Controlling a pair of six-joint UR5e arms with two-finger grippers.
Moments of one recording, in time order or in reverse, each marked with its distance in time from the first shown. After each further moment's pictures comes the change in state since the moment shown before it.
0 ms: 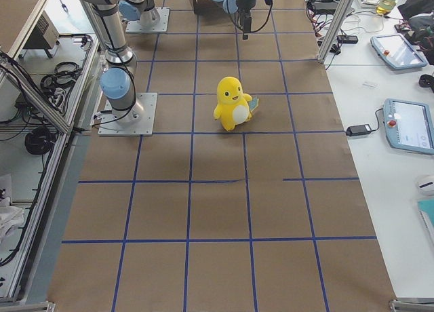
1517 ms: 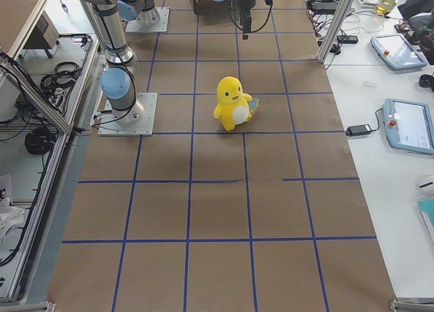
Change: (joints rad) left arm -0.070 0.250 0.327 -0.003 -0.888 0.168; right arm 0.000 0.000 0.000 0.000 0.000 0.000
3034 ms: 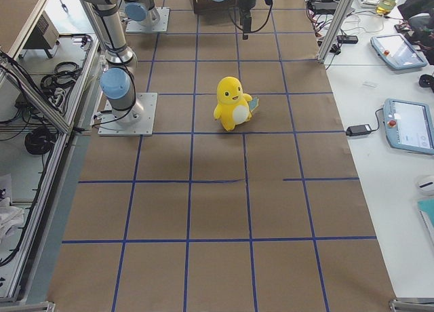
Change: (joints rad) left arm 0.282 0.228 -0.050 -0.005 -0.207 0.176; right arm 0.000 0.000 0.000 0.000 0.000 0.000
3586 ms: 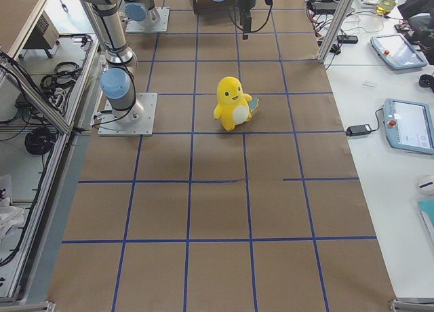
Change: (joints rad) left arm -0.001 -0.018 0.000 0.004 0.001 0.011; right arm 0.000 0.000 0.000 0.000 0.000 -0.001
